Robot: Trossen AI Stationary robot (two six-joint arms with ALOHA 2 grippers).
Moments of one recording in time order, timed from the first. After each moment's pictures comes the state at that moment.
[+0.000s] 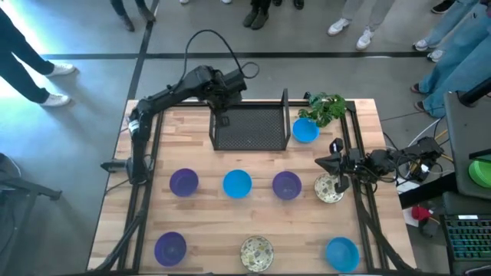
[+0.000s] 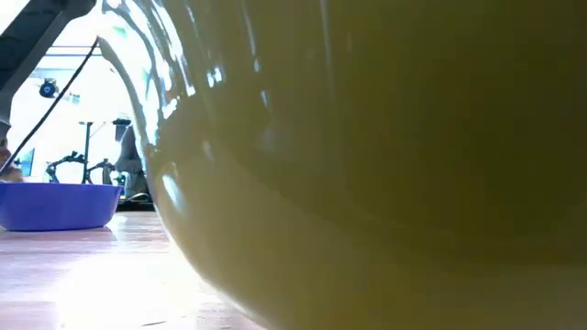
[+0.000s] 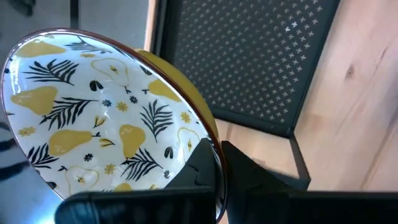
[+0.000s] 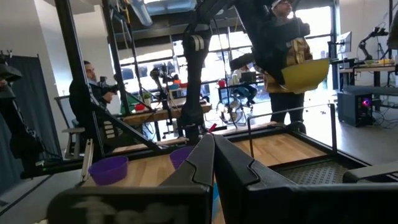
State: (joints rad) left arm 0.42 1.93 2.17 -1.55 -0.28 0.27; right arm 0.34 0.09 0.01 0.29 0.42 0.10
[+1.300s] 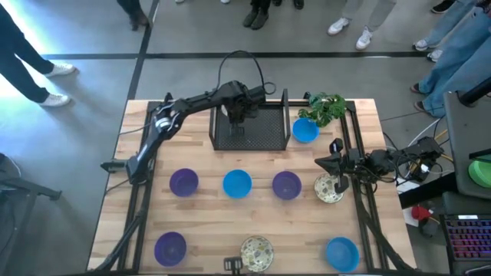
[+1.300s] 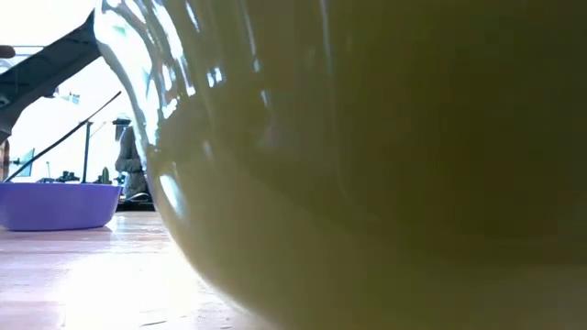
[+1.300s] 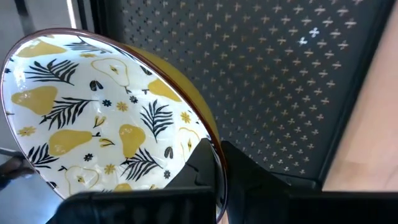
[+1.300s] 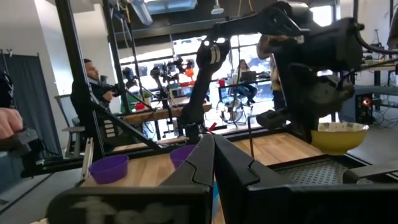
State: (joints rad) left arm 0.45 2.23 2.17 -1.38 -0.24 0.39; right arm 0.34 0.09 0.01 0.29 0.42 0.10
